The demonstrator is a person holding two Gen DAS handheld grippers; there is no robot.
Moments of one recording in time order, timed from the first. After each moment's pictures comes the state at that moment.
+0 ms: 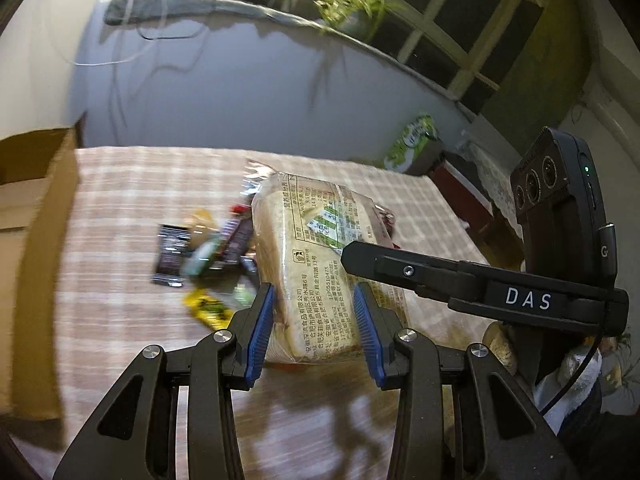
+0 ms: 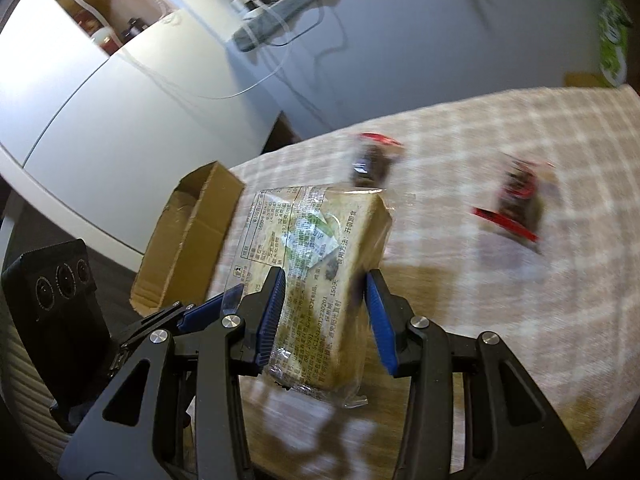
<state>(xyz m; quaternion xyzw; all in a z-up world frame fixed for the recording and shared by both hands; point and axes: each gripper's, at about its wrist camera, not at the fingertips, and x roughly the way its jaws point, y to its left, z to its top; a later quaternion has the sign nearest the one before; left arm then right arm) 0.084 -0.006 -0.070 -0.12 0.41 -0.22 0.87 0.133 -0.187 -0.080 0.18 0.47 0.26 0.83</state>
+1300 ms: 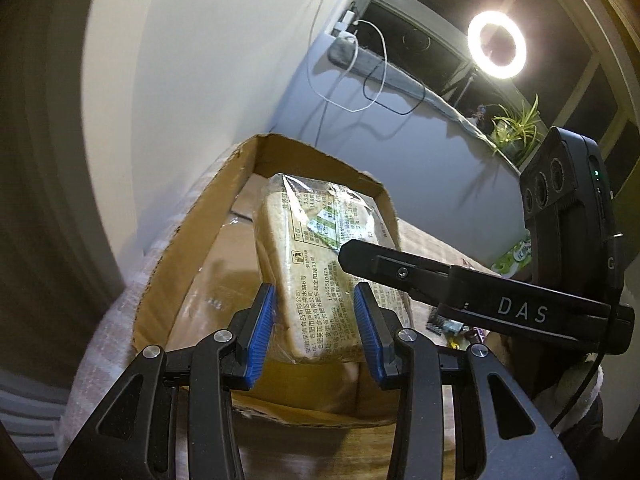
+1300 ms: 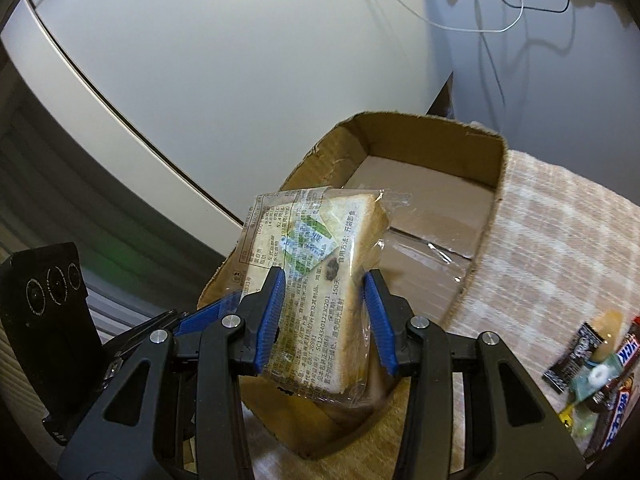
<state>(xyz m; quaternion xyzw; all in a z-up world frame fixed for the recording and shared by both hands) 0.047 0.231 -0.071 -0.24 0.36 0.00 0.90 0.163 0.104 -0.066 0.03 0.48 0.43 0.76</state>
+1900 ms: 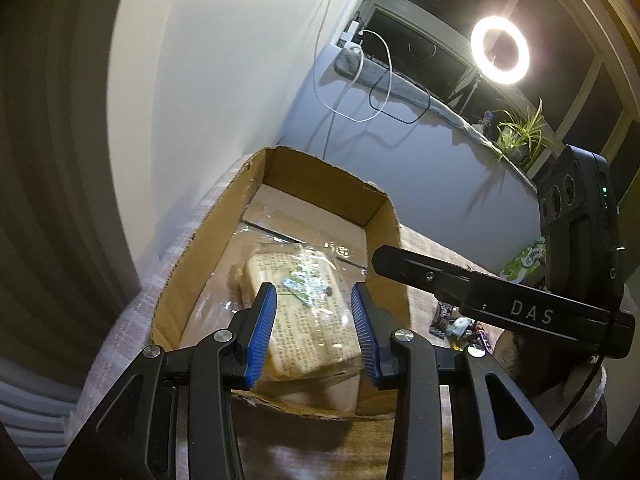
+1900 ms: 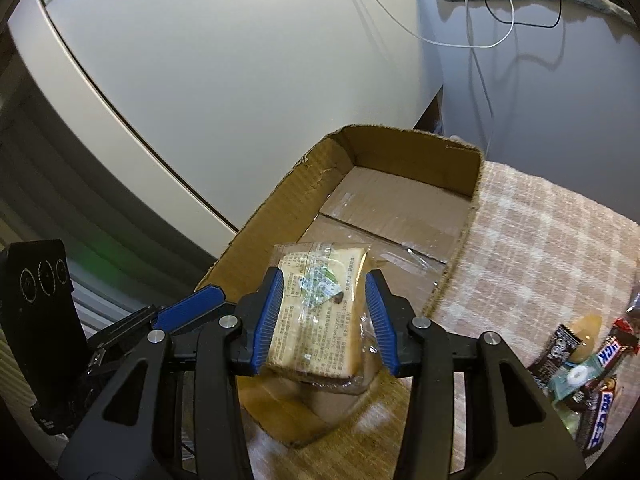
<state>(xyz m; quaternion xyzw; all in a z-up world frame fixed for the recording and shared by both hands) 0.036 0.227 -0.060 -0.22 0.35 0.02 0.91 0.159 0.085 -0.052 0.02 0.46 0.42 0.78</state>
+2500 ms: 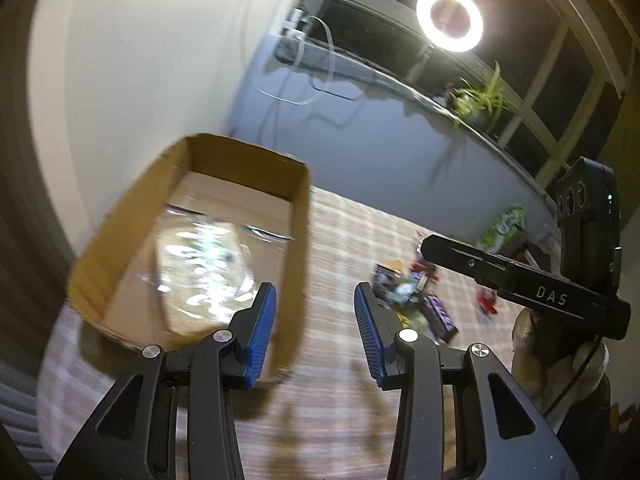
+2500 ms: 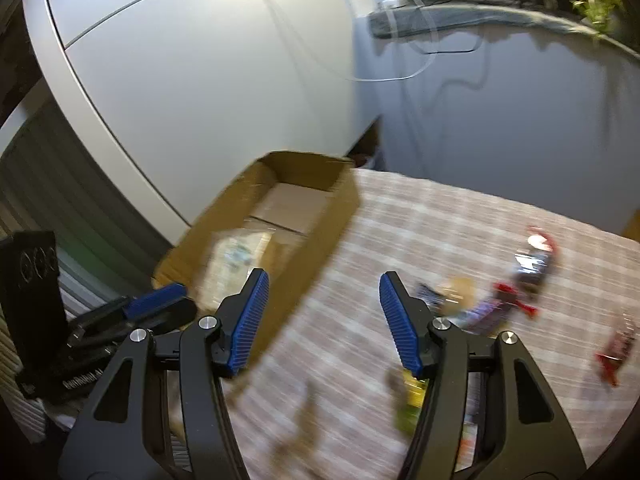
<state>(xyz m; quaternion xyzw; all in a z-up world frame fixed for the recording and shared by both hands) 0.032 0.150 -0.050 -0.18 0.36 -0.04 0.91 0.145 -0.039 -0.031 0.02 0.42 0.35 0.84</state>
